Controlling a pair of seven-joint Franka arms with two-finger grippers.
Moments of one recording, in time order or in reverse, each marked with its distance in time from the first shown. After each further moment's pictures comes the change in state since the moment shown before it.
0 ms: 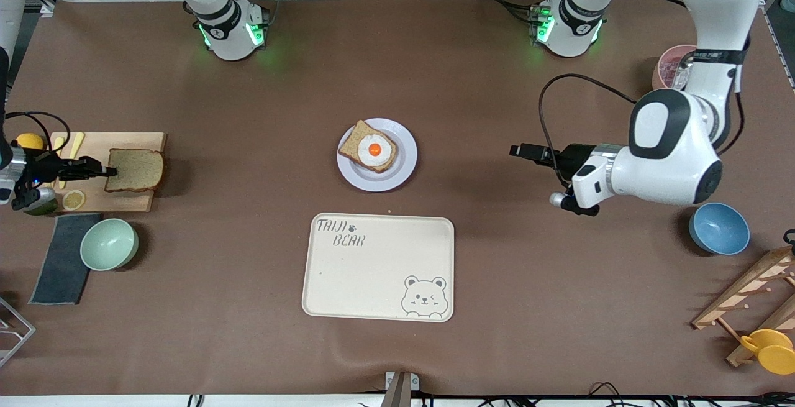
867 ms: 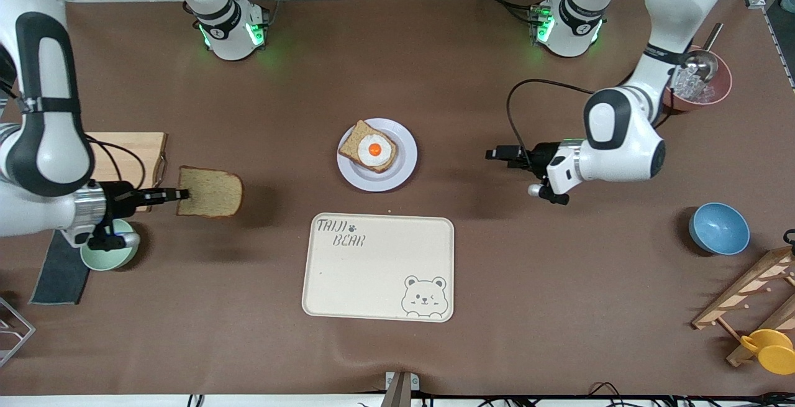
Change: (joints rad) left arm -0.005 -0.014 -0.086 -0.307 -0.262 0.426 0.232; right arm 0.017 -0.073 0.501 0.169 -0.120 -0.056 0.741
